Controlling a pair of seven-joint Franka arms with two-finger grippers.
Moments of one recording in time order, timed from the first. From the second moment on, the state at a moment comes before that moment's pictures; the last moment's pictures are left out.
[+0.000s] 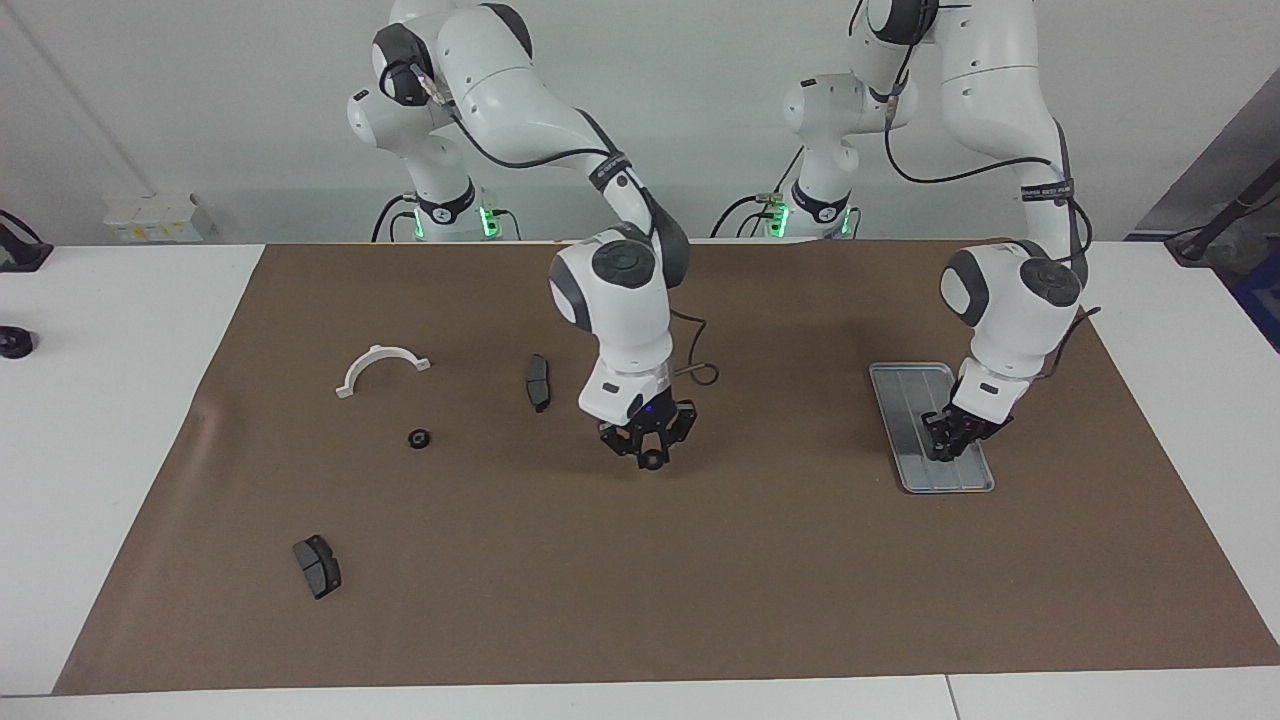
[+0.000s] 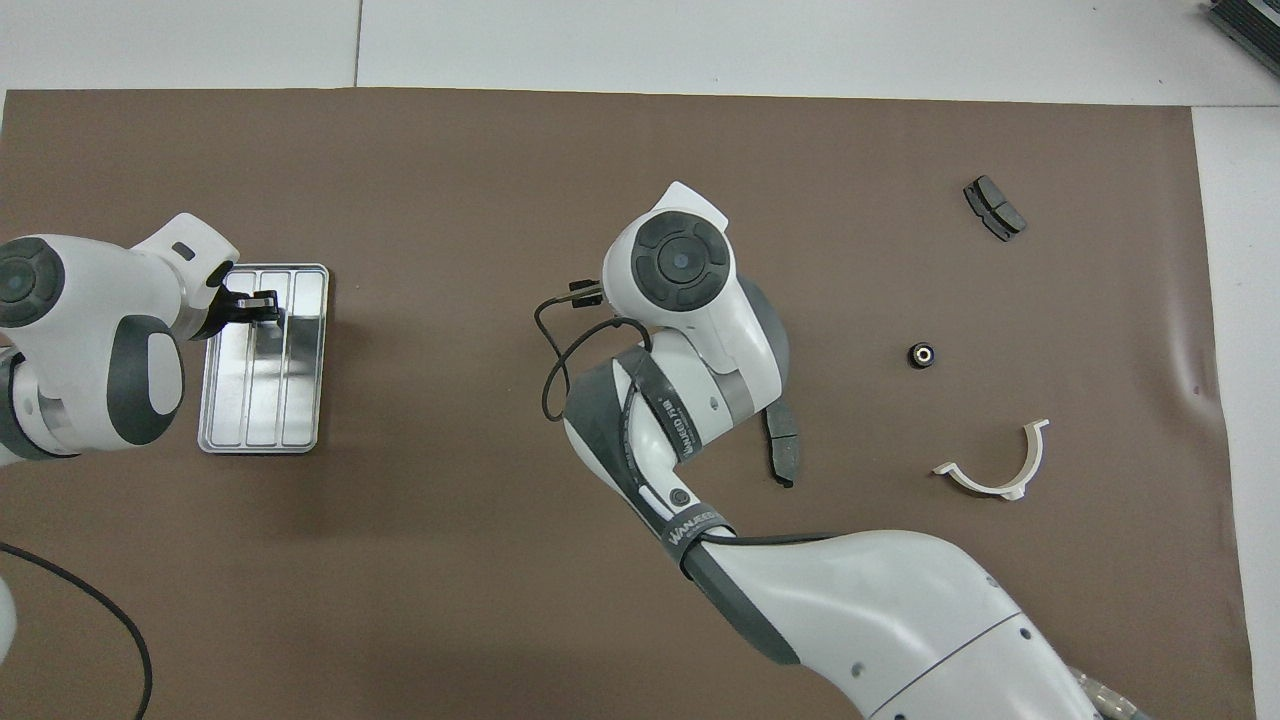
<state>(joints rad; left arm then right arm) 0.02 0.31 0.01 -2.04 -0.01 2.52 -0.01 0.66 0.62 -0.10 -1.44 0.06 2.29 0.39</state>
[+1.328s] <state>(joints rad) -0.28 0.25 -0.07 -1.90 -0.01 2.28 -0.54 0.70 0.64 -0.12 -1.47 0.06 2.35 0.52</state>
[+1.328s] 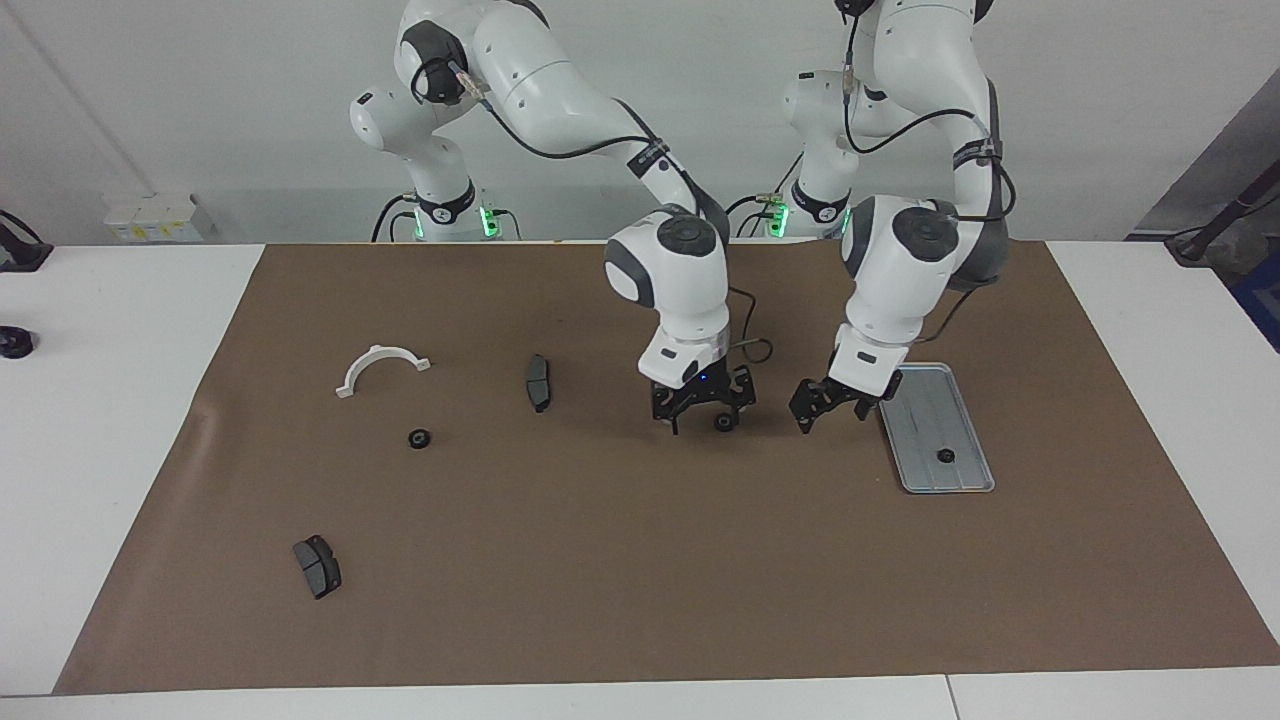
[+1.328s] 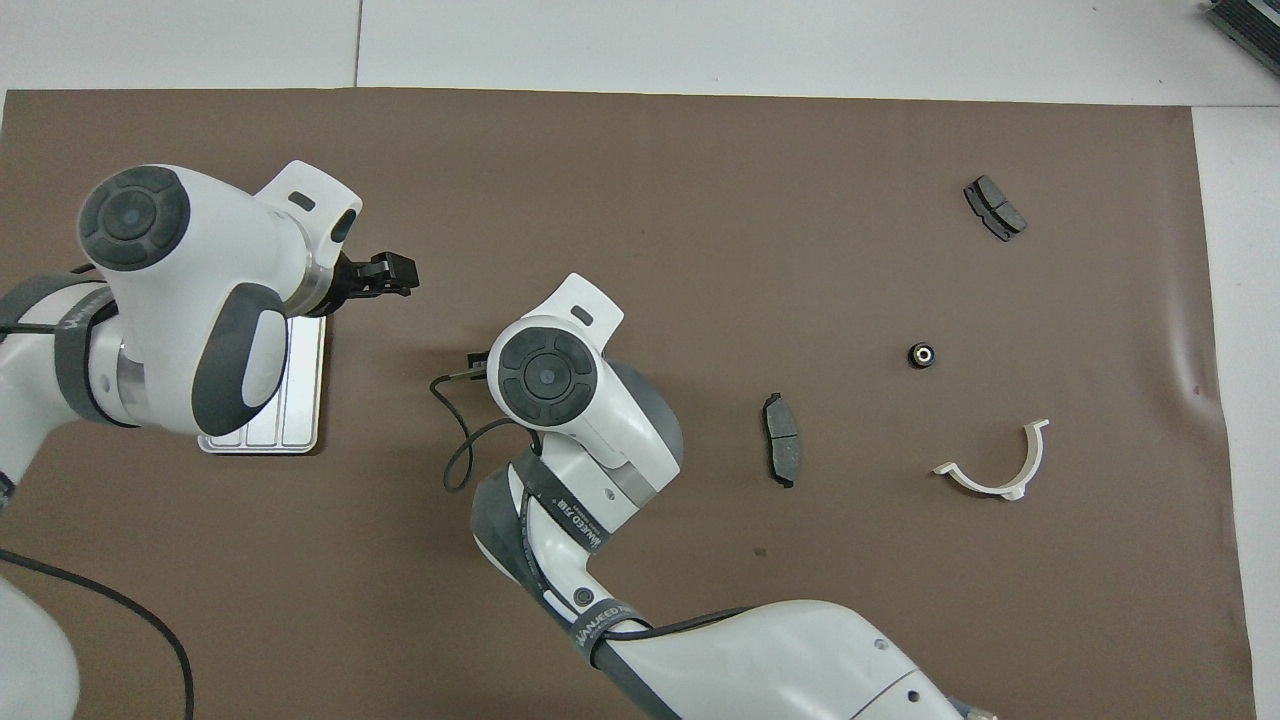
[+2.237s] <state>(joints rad) -0.49 0.35 -0.07 -1.99 0.10 2.43 -0.92 0.26 0.49 -0.12 -1.70 0.06 2.23 -0.06</state>
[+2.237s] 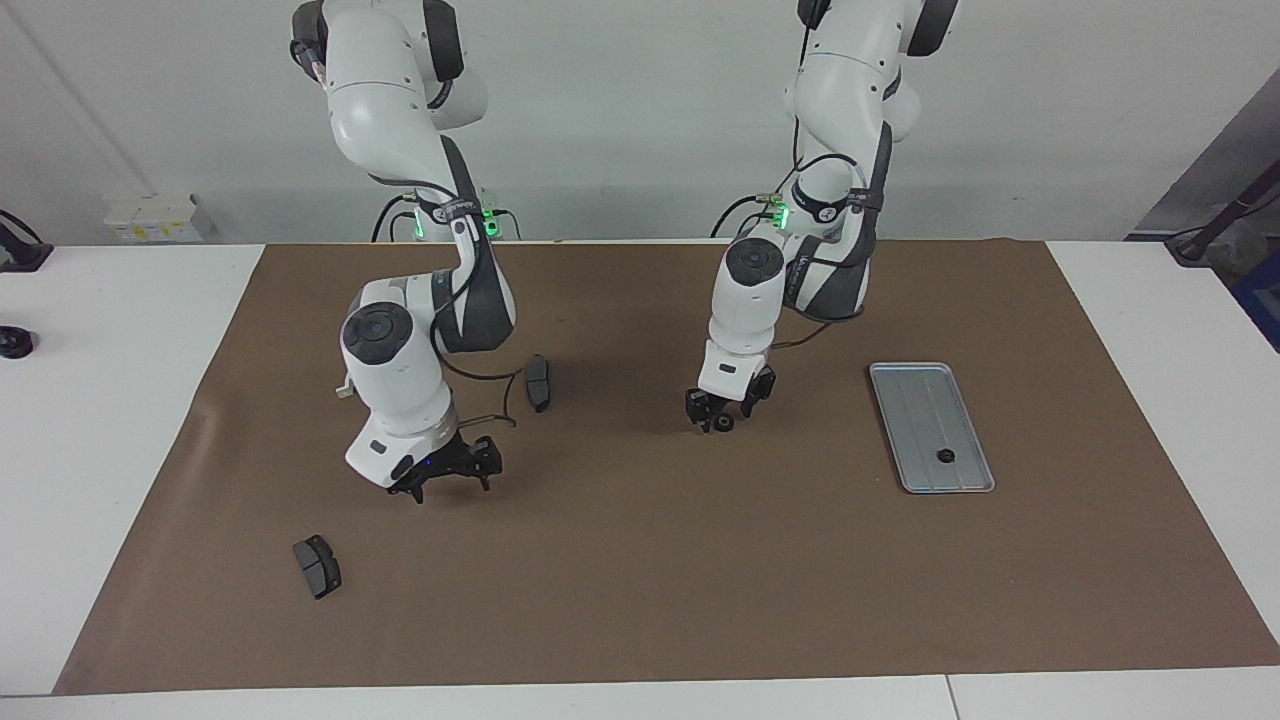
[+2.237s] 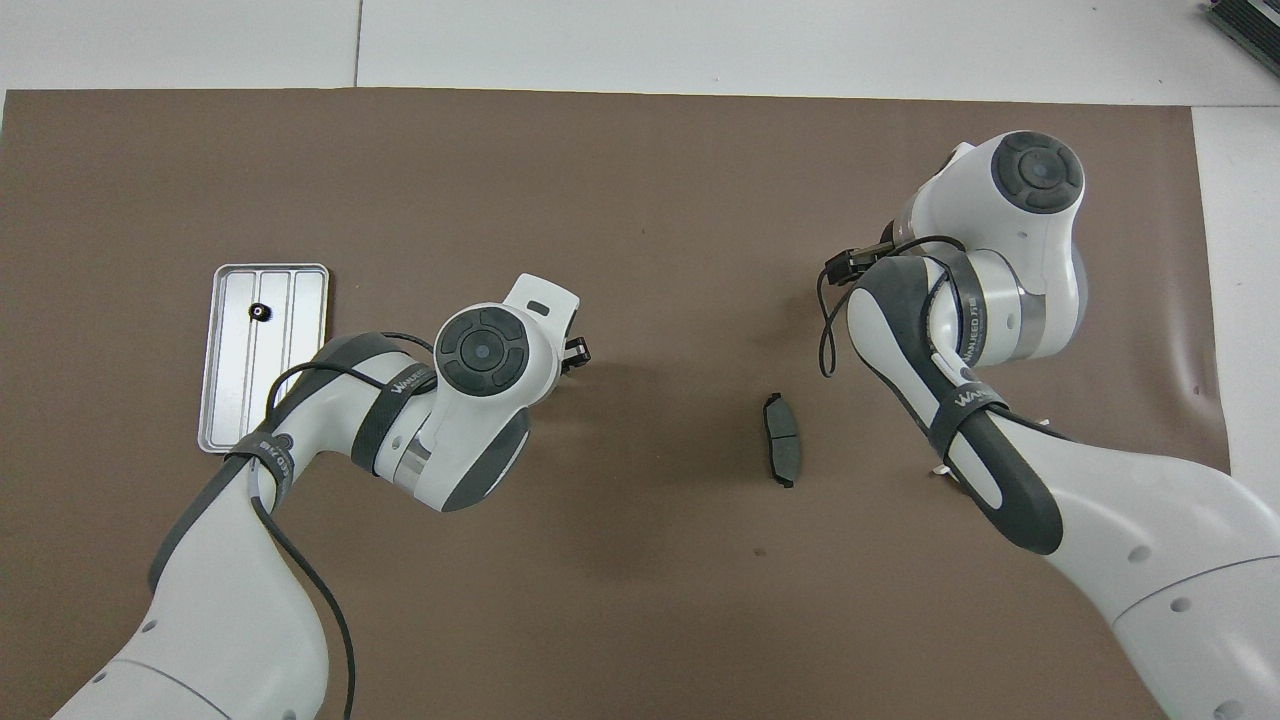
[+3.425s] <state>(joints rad) -0.21 0.16 -0.04 -1.96 0.08 2.21 -0.54 0.17 0.36 -0.13 -1.95 0.06 2.22 -0.17</state>
